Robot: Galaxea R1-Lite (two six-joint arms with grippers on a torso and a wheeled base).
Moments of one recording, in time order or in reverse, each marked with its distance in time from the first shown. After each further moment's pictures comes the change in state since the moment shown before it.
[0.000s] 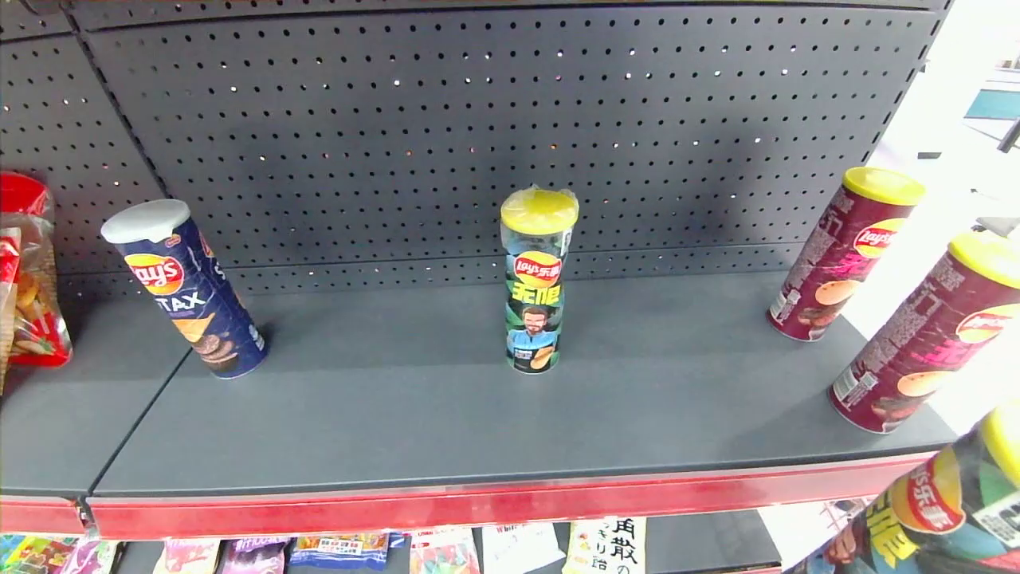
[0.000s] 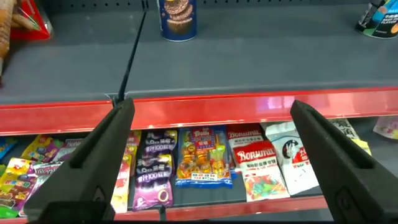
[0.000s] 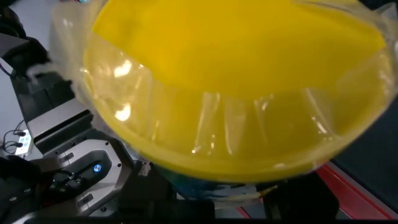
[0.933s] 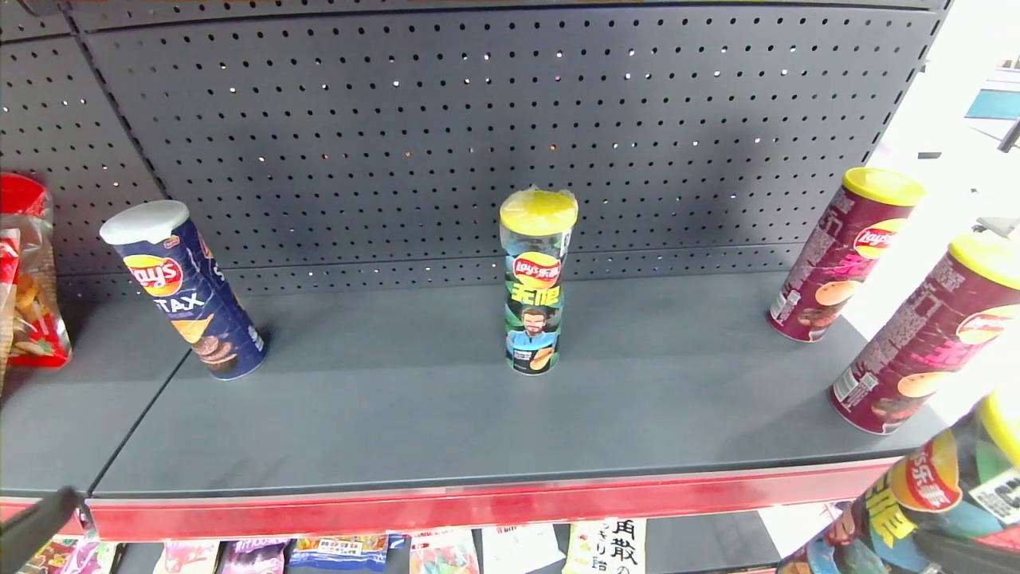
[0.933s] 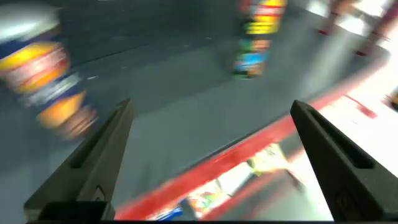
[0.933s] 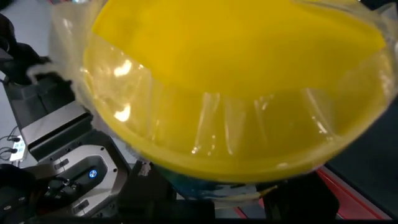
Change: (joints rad) left arm -0.120 0.623 -0.530 -0.020 -0.353 0.047; right arm -0.014 0.024 -0.022 -0.002 -0.009 0.004
